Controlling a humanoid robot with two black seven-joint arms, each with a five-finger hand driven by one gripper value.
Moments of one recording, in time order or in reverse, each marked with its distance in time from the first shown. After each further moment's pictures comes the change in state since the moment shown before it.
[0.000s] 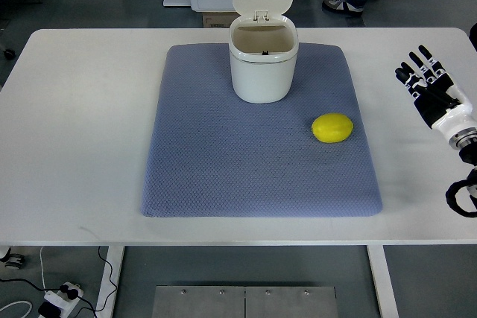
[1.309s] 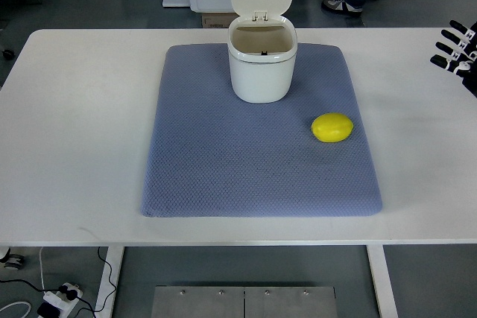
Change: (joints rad) left arm 0.000 0.000 0.000 0.000 0.000 0.000 0.000; right arm 0.231 -0.445 -0.556 0.097 0.218 0.067 0.018
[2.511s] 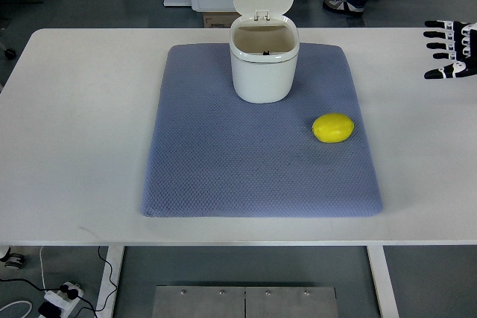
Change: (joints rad) left arm 0.000 0.000 0.000 0.000 0.000 0.000 0.000; right arm 0.583 -0.144 -0.795 0.064 0.003 0.070 -0.009
